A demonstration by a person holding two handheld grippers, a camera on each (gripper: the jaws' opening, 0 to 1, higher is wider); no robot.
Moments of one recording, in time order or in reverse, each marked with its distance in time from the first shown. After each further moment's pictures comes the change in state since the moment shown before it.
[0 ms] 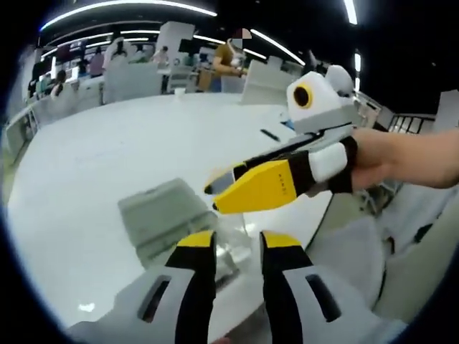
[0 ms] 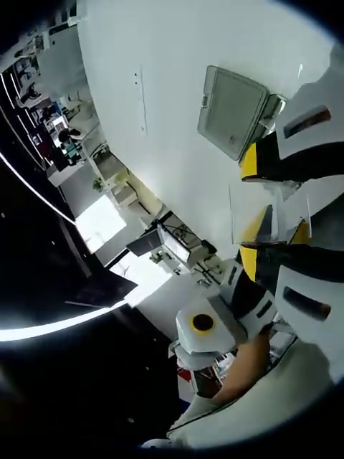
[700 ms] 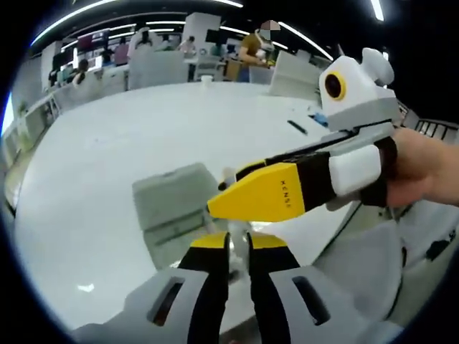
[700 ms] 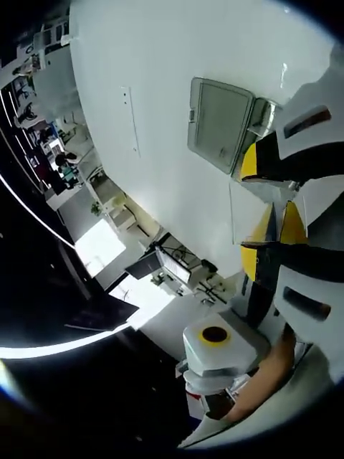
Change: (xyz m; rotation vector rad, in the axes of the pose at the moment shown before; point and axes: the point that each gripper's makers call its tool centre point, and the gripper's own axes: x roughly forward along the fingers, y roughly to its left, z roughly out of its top) left arm 0.013 0.012 -0.015 -0.063 0.039 0.134; right arm 0.009 -0.009 -0.010 0.042 0.002 -0.122
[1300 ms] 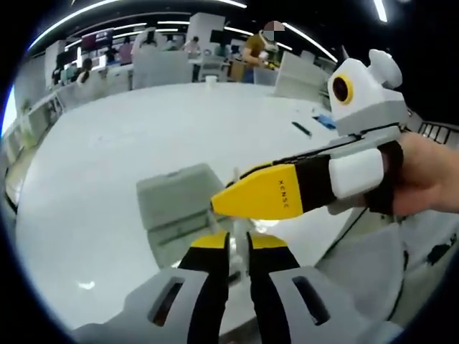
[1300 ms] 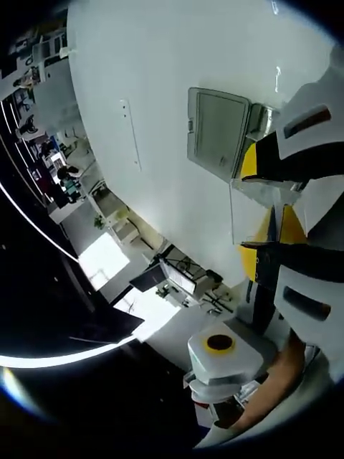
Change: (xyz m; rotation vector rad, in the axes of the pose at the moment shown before) left arm 0.000 0.006 0.003 -0.020 -0.005 0.020; right arm -0.001 -0.007 0.002 0.031 -0.020 -0.075
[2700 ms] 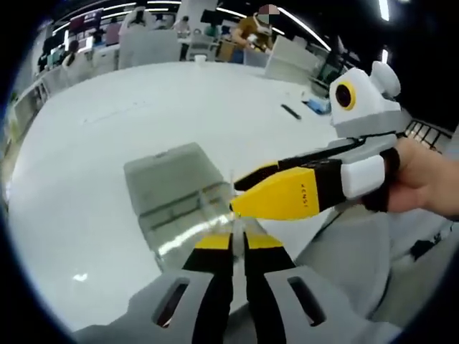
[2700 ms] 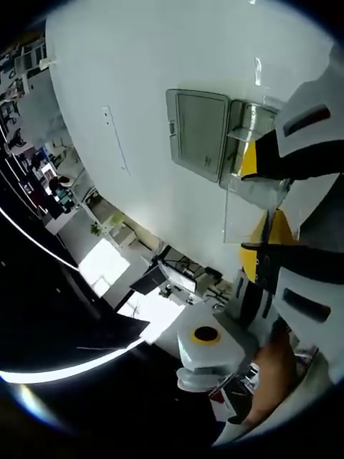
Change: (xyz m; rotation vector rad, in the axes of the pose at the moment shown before) left arm -0.001 0.004 -0.015 -0.025 0.136 -0.102; right arm -0.005 -0.003 -0.015 0.092 0.014 0.031
